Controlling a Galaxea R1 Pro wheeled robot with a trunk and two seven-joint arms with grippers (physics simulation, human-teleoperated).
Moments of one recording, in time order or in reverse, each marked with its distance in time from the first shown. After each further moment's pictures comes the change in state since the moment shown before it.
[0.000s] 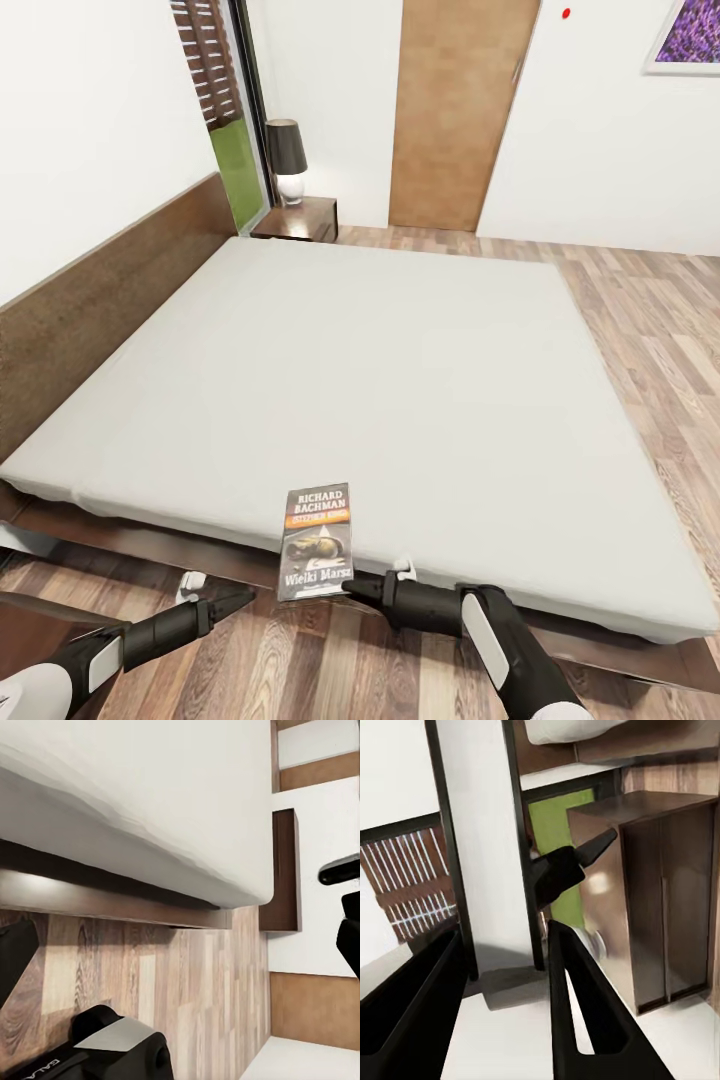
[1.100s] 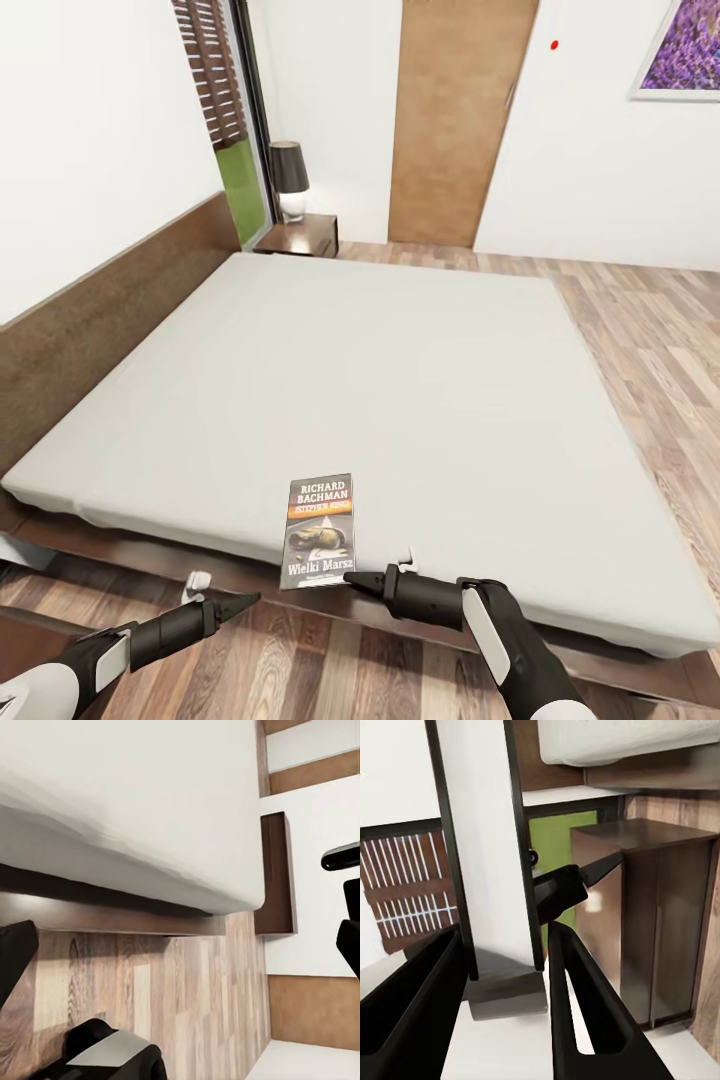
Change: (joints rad) left arm 0.000 -0.017 0.000 0.000 0.000 0.000 0.003; right arm 0.000 -0.002 0.000 -0.035 0.004 -0.041 -0.003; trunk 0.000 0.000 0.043
